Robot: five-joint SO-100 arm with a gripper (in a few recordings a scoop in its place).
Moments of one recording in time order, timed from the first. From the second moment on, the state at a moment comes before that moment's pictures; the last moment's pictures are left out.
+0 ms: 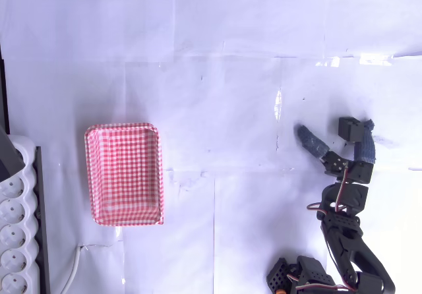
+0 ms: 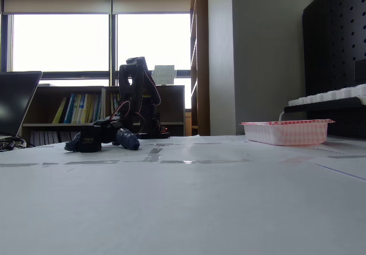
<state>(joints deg) 14.2 125.1 47.2 -63.5 5.1</state>
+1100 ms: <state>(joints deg) 13.7 126.5 50.1 -63.4 0.2</state>
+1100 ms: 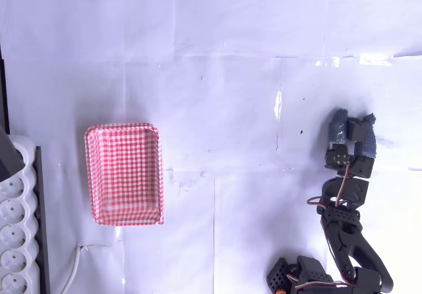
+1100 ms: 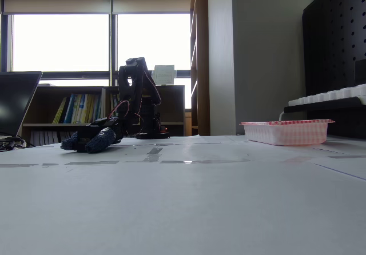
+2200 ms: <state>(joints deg) -38.4 107.8 137.8 93.0 -28.8</state>
